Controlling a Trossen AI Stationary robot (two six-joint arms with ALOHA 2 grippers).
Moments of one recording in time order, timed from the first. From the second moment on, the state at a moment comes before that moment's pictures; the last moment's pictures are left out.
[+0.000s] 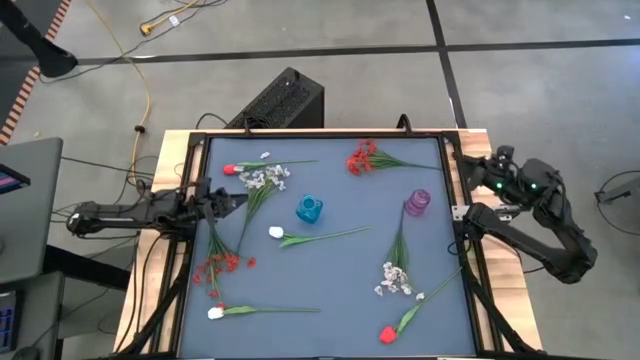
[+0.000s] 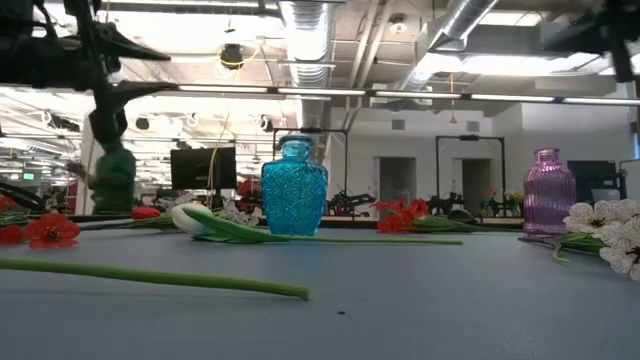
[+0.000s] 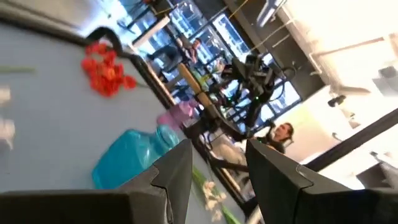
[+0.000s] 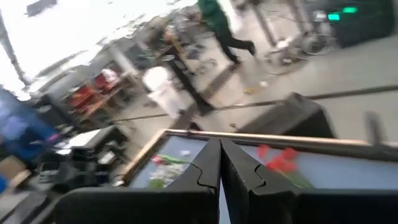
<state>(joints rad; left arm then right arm) -0.01 0.07 0.07 0.10 -0.26 -0.89 -0.61 0.09 0.64 -0.61 0.09 0.58</state>
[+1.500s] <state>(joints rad) 0.21 0.86 0.75 -0.25 0.04 -0.22 0.13 1.37 1.24 -0.07 -0.13 0.40</state>
